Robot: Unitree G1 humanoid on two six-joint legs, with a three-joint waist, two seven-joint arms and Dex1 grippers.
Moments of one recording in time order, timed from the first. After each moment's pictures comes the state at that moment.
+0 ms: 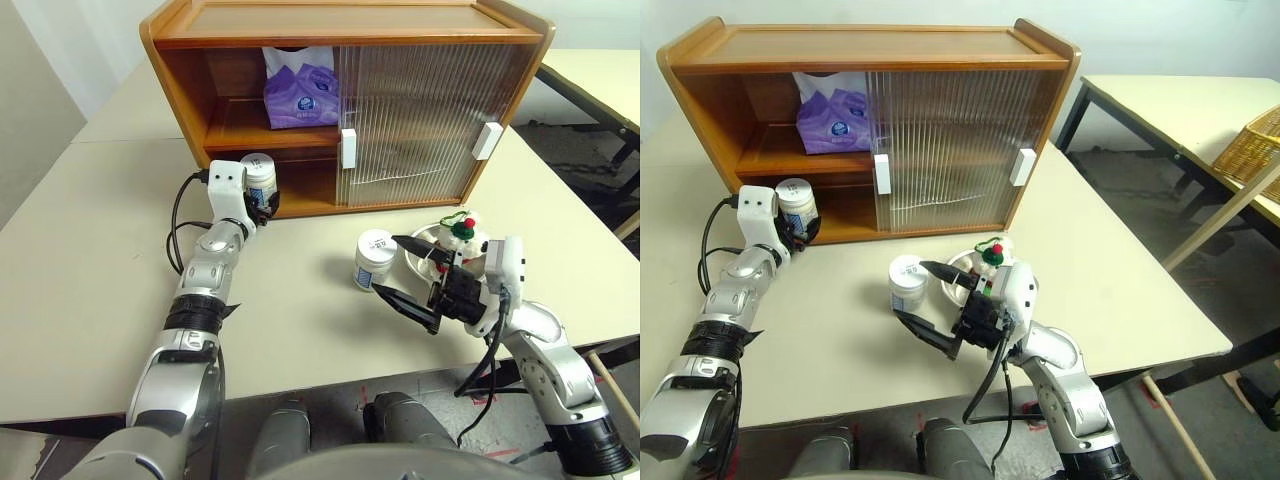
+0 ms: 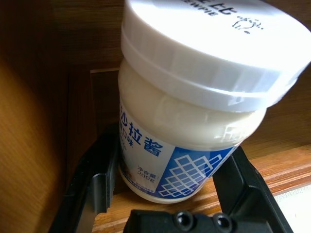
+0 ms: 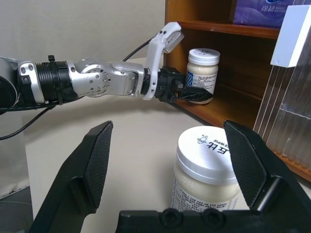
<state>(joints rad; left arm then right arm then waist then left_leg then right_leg) -0.54 0.32 0.08 0.57 -0.11 0.14 -0.23 0.04 -0.39 0.10 -0.29 0.49 0.02 0.91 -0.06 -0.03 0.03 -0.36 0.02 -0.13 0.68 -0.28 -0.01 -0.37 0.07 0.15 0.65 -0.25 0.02</state>
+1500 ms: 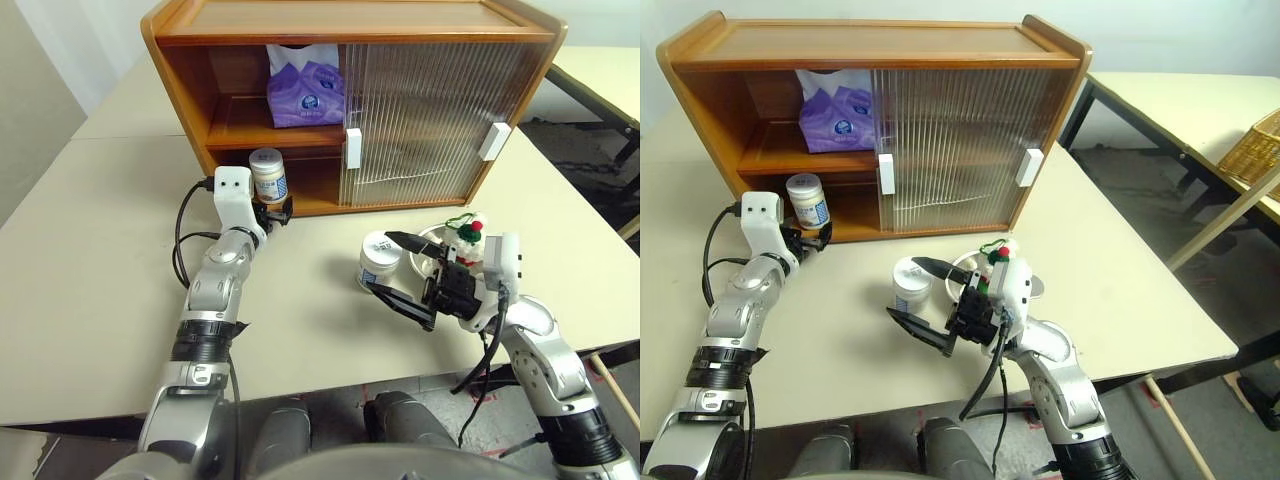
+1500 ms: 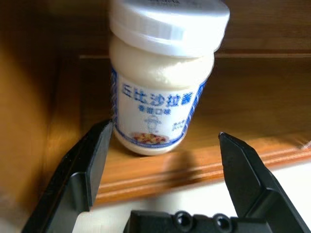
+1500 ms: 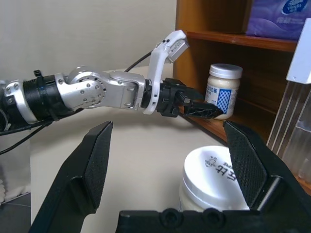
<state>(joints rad) -0.37 0.22 0.09 0.13 -0.11 0.40 -0.13 0.00 -0.37 0.11 -0.27 0.50 0.01 0.95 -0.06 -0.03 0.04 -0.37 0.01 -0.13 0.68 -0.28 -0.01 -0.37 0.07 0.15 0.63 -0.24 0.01</state>
